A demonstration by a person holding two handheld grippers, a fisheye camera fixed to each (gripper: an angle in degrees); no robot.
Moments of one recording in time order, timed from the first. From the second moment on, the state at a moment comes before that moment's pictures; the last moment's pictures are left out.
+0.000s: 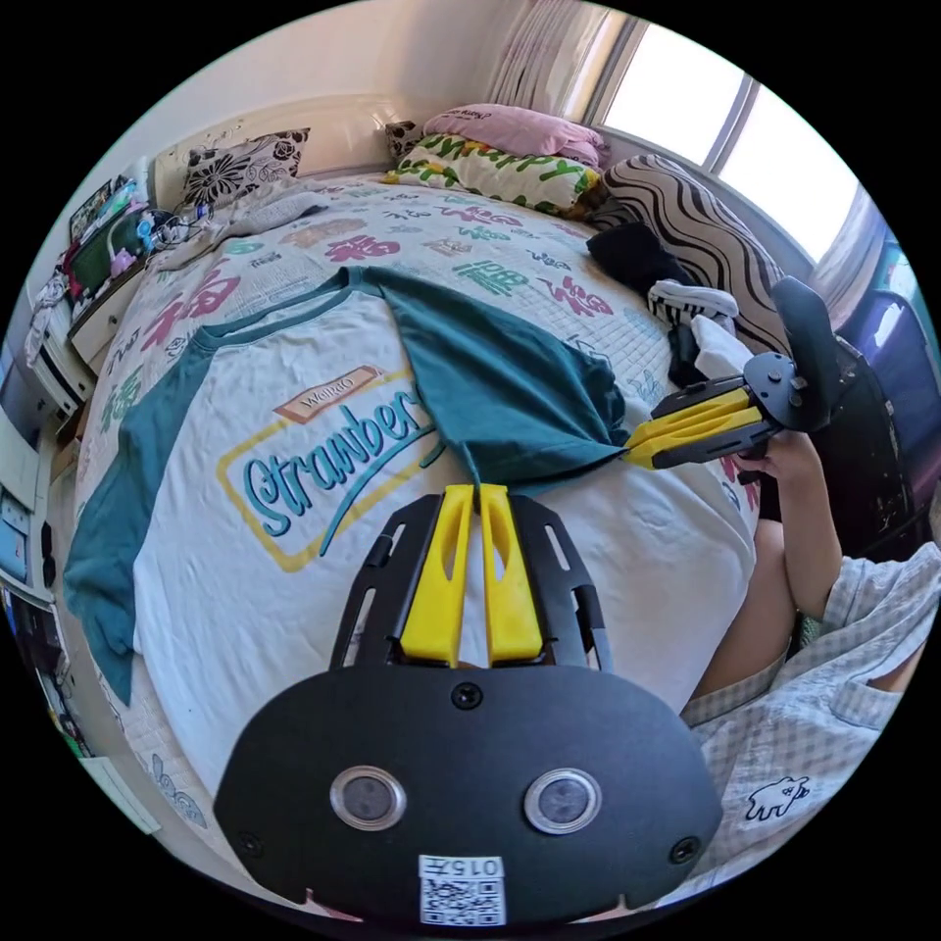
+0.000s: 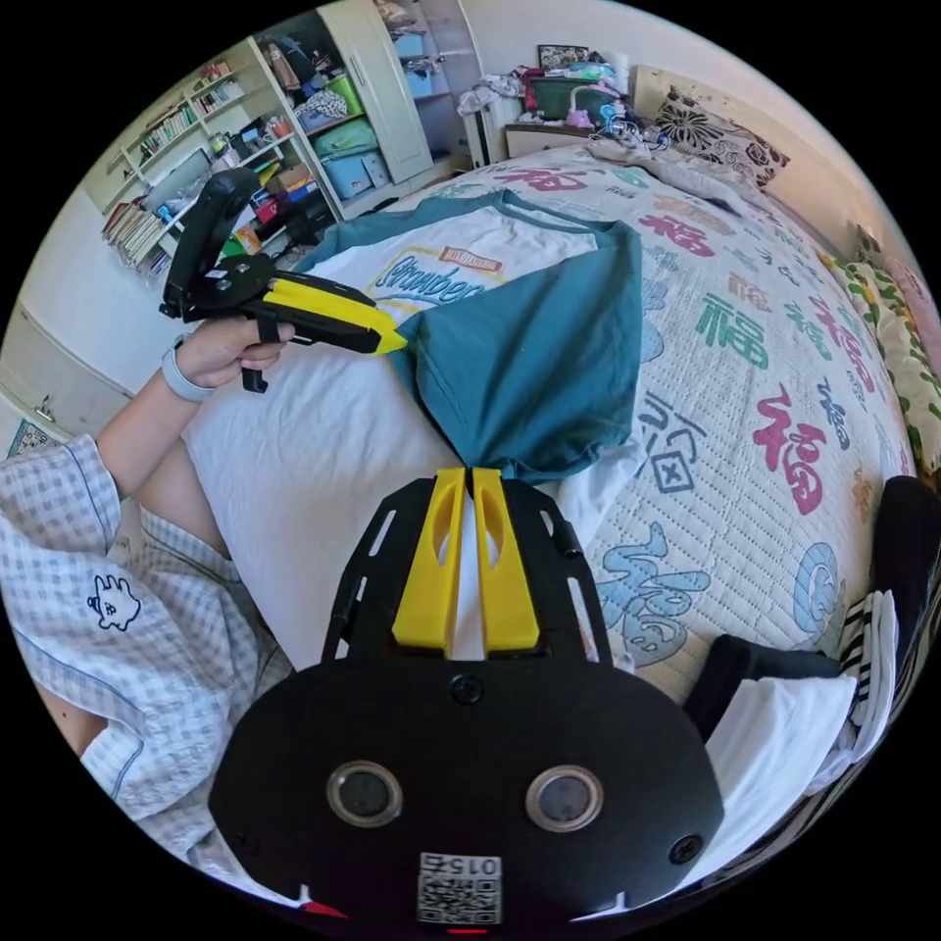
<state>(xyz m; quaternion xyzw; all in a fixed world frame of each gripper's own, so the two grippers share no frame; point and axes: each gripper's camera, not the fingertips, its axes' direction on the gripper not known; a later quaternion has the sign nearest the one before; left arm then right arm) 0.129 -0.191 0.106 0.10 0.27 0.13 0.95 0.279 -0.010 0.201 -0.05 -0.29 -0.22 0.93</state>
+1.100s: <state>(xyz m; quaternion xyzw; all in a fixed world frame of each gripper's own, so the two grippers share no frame) 0.079 -0.212 0.048 0.13 0.25 0.14 0.95 0.231 -0.097 0.175 0.07 -0.24 -0.13 0.96</state>
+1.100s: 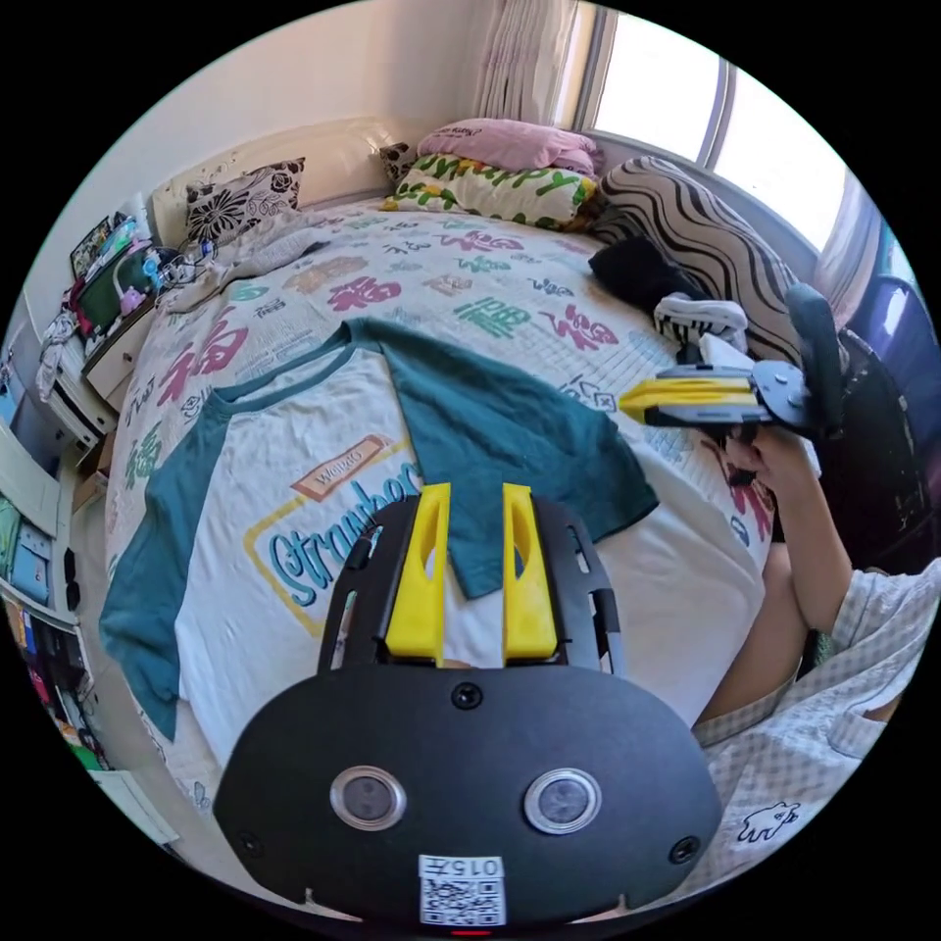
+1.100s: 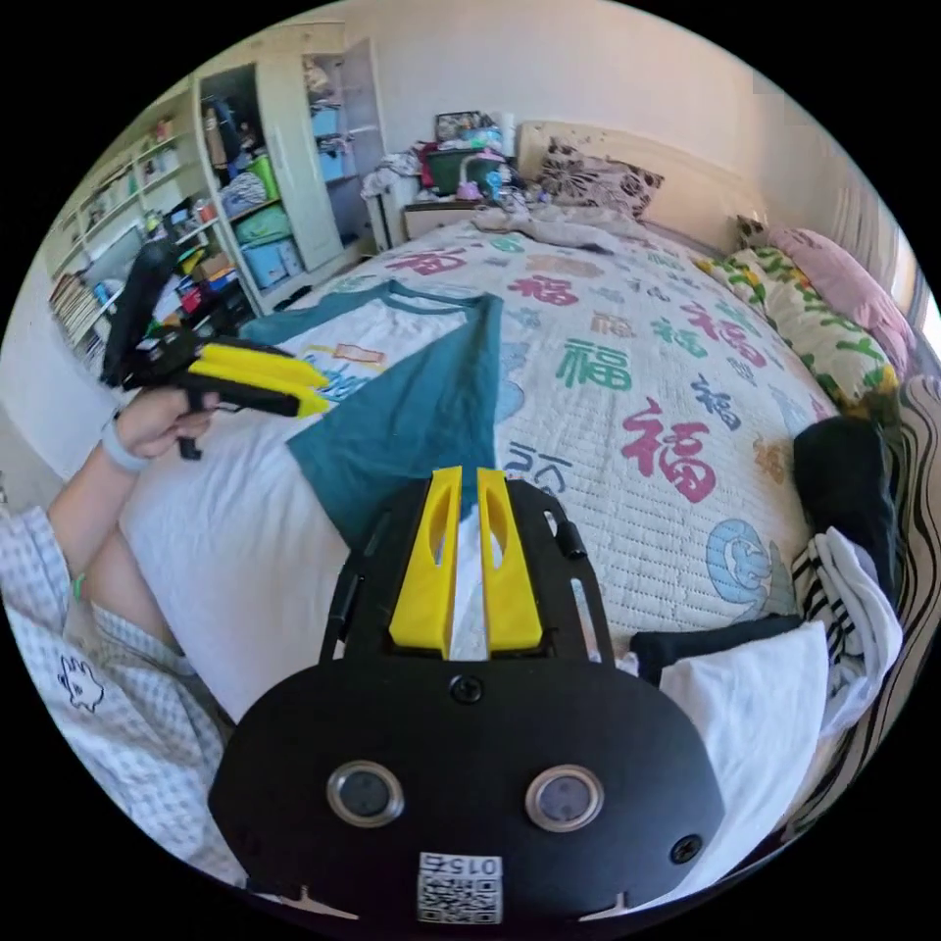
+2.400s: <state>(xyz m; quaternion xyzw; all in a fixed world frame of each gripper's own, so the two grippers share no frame) -0.396 0.012 0.033 0.15 0.23 -0.22 0.94 -0.238 -0.382 0.055 -0.02 -0.36 -0.29 0.89</state>
